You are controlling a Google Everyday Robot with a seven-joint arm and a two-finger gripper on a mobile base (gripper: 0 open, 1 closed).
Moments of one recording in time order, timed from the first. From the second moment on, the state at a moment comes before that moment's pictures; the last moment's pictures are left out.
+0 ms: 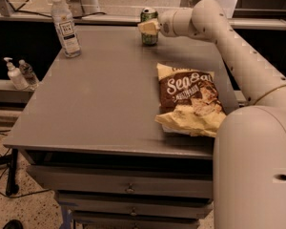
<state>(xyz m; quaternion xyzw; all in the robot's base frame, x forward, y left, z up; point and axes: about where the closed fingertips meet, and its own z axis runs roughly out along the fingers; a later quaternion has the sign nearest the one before) 0.882 -0.033 0.895 -0.33 0.73 0.21 0.56</state>
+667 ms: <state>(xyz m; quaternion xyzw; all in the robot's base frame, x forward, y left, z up) 0.848 0.009 0.931 -0.37 0.70 0.26 0.56</state>
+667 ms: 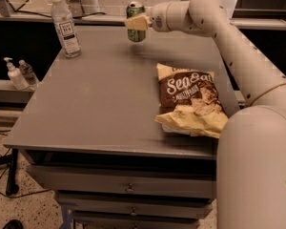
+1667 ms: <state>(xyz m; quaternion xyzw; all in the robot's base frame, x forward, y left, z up) 0.788 0.129 0.946 -0.46 0.62 0.35 0.53</state>
